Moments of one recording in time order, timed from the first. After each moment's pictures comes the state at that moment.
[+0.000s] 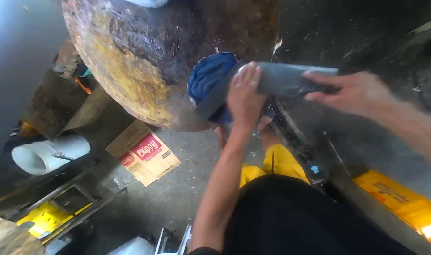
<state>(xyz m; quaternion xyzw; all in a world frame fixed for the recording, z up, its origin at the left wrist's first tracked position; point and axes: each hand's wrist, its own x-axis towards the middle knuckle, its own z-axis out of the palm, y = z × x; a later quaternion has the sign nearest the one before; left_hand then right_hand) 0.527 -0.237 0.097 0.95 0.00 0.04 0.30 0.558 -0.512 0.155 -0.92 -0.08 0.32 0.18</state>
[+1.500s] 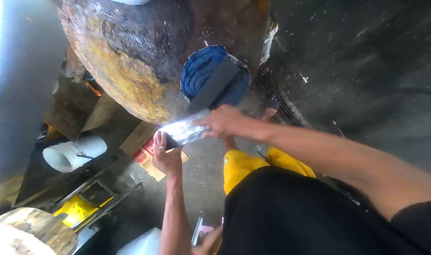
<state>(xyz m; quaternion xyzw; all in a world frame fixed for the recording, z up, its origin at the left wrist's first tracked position) 0.353 -0.018 0.119 0.96 0.21 0.02 0.19 0.513 -0.260 0.121 -0.78 -0.39 0.41 0.28</state>
